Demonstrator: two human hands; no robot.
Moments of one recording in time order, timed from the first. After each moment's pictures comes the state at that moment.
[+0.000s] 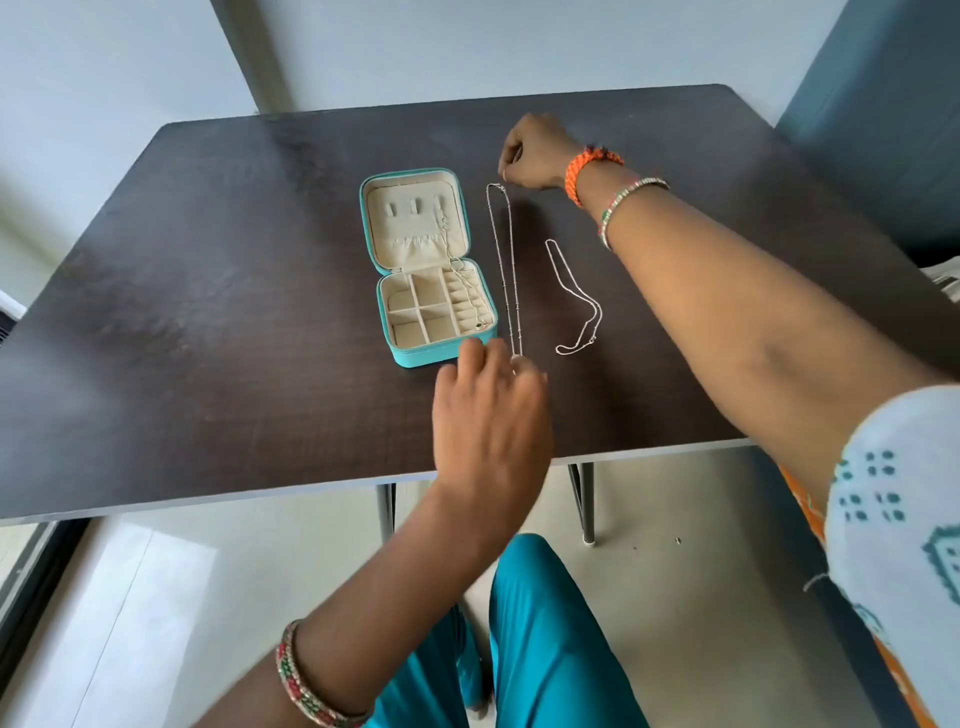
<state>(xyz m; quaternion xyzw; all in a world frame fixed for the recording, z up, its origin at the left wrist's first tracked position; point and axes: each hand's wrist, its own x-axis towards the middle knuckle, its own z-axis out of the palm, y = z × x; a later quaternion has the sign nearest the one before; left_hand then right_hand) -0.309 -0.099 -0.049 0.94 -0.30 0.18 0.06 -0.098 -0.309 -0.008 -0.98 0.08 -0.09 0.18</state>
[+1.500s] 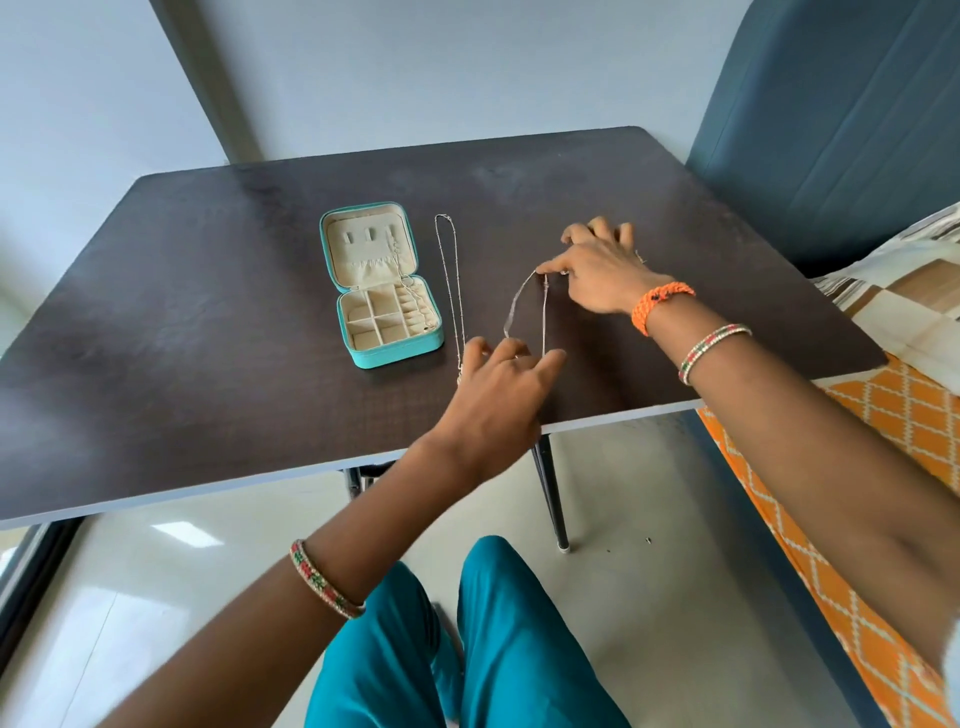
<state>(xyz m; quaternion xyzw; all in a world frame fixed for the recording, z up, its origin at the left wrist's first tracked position) -0.317 -0.130 -0.045 0.85 -0.51 0.07 0.07 -0.268 -0.345 -0.028 -0.99 0.11 -0.03 -0.03</state>
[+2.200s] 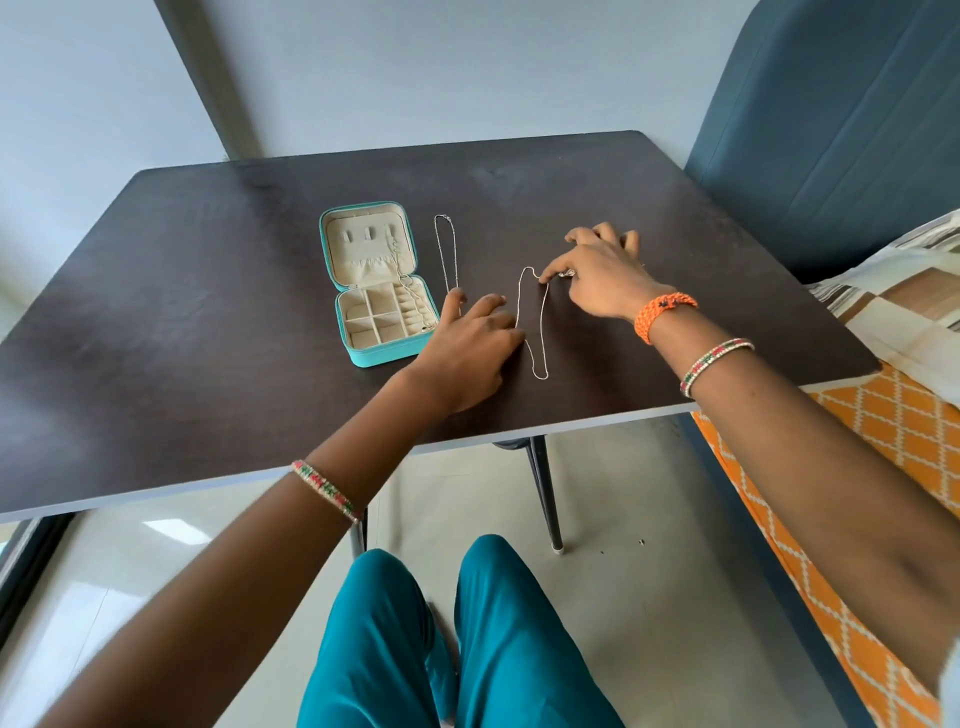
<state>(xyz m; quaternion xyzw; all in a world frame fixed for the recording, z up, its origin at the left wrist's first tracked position) -0.261 -0.137 -0.034 0.84 -0.53 0.07 -0.06 -0.273 -0.346 -0.029 -0.99 0.14 -0.06 0.00</state>
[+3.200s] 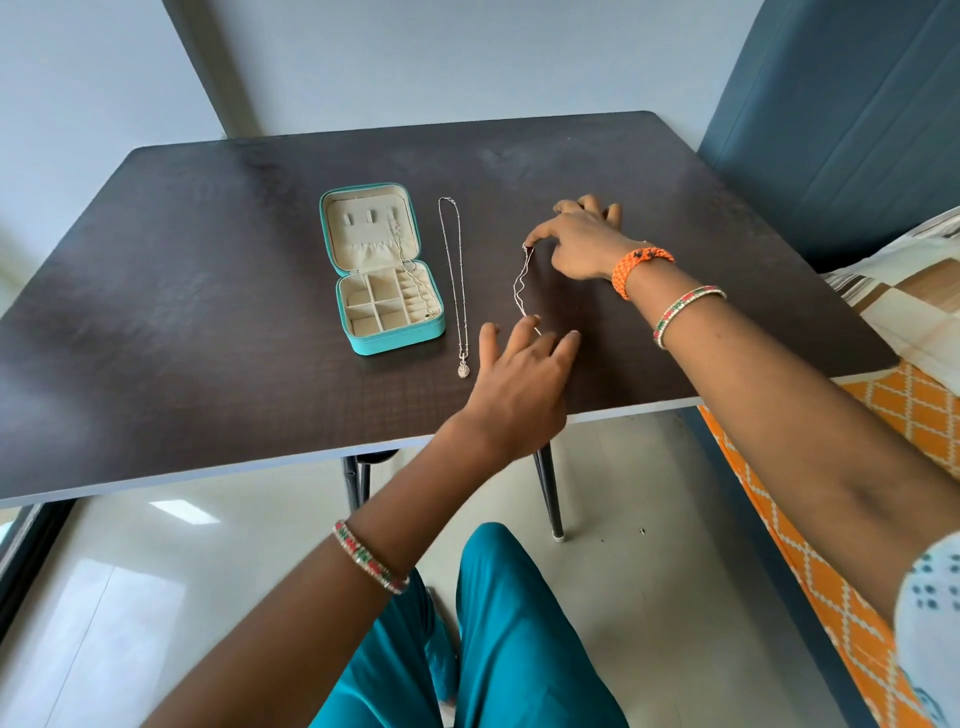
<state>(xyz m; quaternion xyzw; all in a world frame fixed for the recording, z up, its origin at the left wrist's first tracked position) -0.318 -0.152 -0.054 0.88 -0.47 0.04 0.08 -0.236 -0.338 -0.022 -0.99 0.15 0.01 0.01</state>
